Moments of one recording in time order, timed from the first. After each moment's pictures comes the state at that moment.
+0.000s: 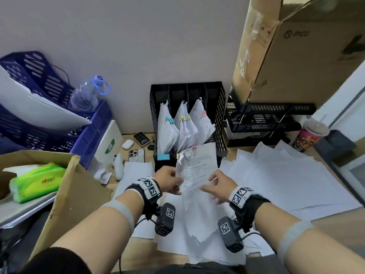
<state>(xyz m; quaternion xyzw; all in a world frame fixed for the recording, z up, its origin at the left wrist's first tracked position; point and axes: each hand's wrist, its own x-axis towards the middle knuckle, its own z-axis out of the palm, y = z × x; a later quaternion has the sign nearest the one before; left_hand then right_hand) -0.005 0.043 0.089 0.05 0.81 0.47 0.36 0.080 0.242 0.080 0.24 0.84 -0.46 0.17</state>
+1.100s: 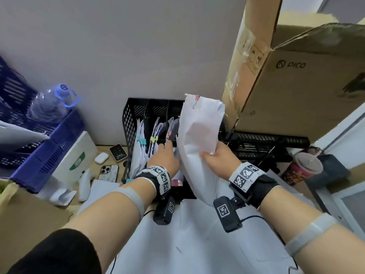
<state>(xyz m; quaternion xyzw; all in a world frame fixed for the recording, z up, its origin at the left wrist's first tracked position) -0.118 0.183 0.119 0.08 0.98 0.18 0.08 -0.040 0.346 0.201 0.05 0.88 -0.46 0.01</state>
